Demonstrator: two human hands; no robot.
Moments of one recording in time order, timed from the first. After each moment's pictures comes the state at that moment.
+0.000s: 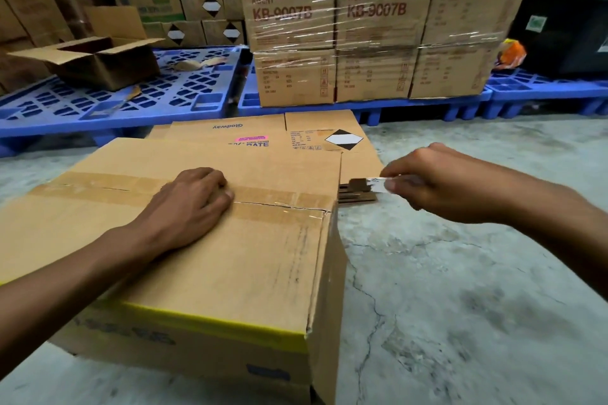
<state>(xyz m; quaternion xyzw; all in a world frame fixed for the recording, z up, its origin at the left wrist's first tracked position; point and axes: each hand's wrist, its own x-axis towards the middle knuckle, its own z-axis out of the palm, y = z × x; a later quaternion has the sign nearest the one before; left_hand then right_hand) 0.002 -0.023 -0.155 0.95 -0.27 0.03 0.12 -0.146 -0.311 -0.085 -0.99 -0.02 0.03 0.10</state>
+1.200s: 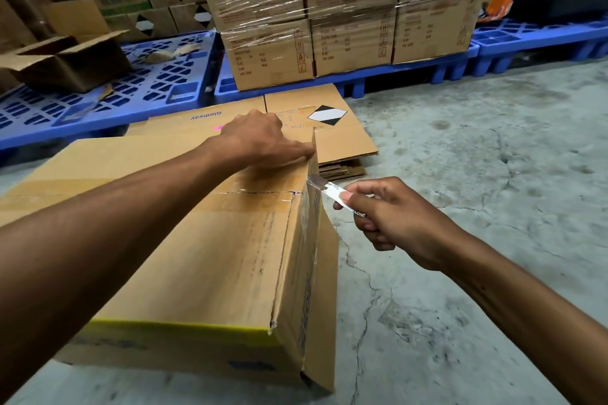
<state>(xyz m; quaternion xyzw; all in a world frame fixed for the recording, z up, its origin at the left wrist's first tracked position) 0.030 -0.182 -0.134 0.97 -0.25 -0.02 0.02 -0.155 -0.299 -0.181 -0.76 0.10 0.01 0.64</state>
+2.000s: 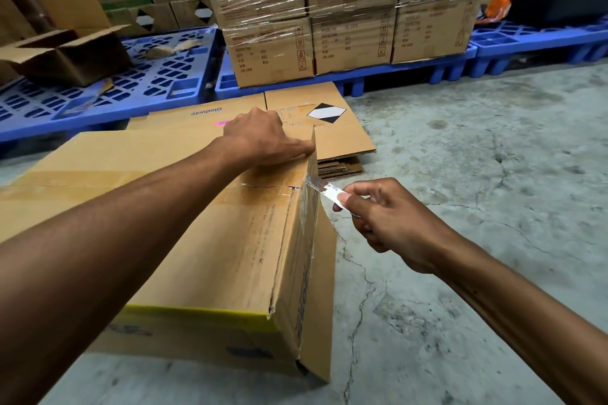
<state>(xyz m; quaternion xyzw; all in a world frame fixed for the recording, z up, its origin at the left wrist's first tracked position) 0.030 -0.180 -0.141 0.97 -0.23 0.00 0.03 -0.167 -0.288 -0.181 -0.78 0.11 -0.01 0.62</state>
